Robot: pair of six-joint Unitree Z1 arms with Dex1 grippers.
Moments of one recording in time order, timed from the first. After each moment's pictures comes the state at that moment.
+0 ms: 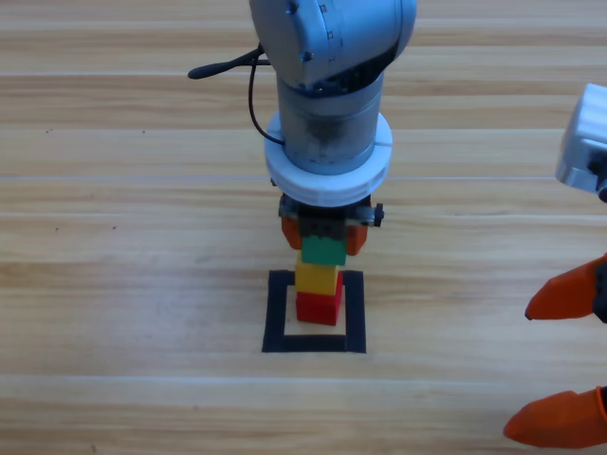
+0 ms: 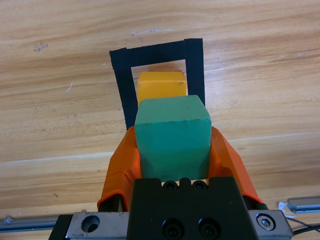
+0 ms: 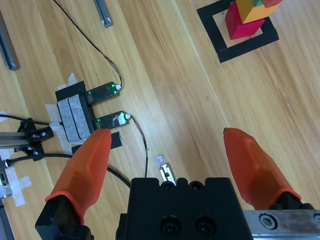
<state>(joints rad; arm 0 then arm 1) -0.95 2.27 -2.14 1.33 0.16 -0.90 1.08 1.38 -0.93 0.50 0.18 -0.04</state>
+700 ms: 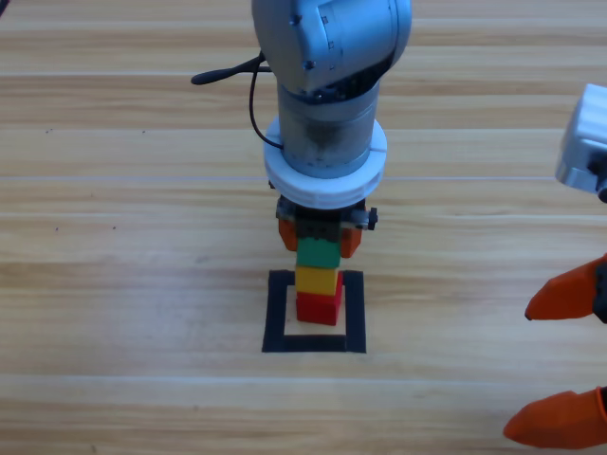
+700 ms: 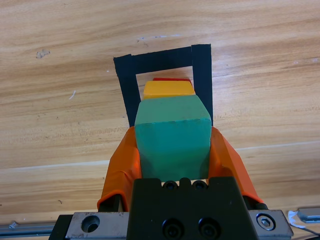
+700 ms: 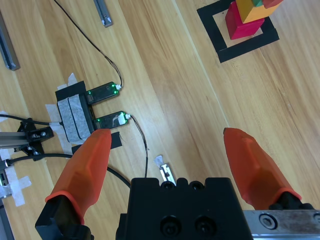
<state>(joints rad) -0.93 2.30 -2.14 1.32 0.16 -0.87 1.08 1.38 -0.93 0.50 0.18 -0.04</state>
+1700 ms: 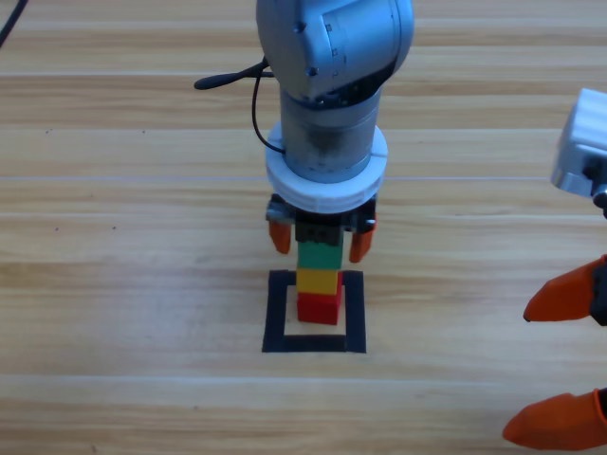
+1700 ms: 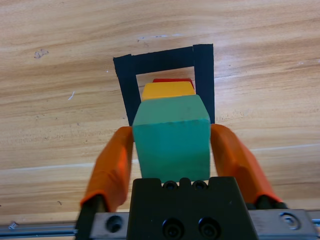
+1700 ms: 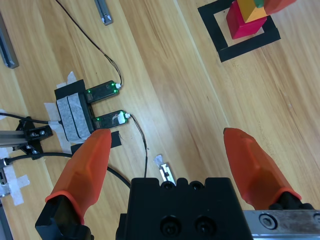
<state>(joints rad) -0.93 2.31 -2.14 1.32 0.16 -0.87 1.08 1.38 -0.93 0.50 0.18 -0.05</state>
